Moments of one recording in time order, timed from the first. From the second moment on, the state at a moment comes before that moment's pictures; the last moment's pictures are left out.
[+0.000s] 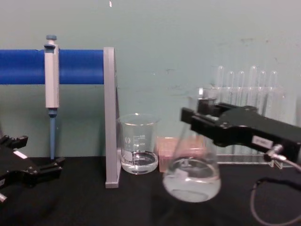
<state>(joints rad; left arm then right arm) -0.20 0.60 0.45 -1.41 -0.25 -0.12 0.03 0.27 0.34 -0.39 -1.44 0.38 -0.14 0.53</state>
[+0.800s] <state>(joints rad) -0.20 0.60 0.45 -1.41 -0.25 -0.12 0.03 0.37 0.32 -0.54 -1.38 0.46 -0.14 0.68</state>
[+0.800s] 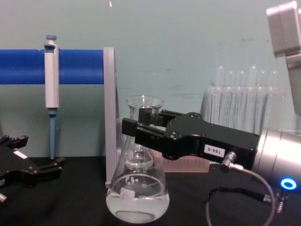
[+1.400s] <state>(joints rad) -0.20 0.60 0.45 -1.41 -0.25 -0.12 0.03 0.31 0.39 -0.45 -1.44 0.46 -0.15 0.53</state>
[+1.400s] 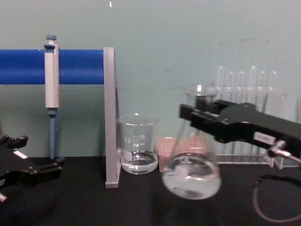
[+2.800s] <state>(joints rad) -0.20 0.60 0.45 -1.41 -0.25 -0.12 0.03 0.15 0.40 -0.24 -1.54 0.39 -0.11 0.41</state>
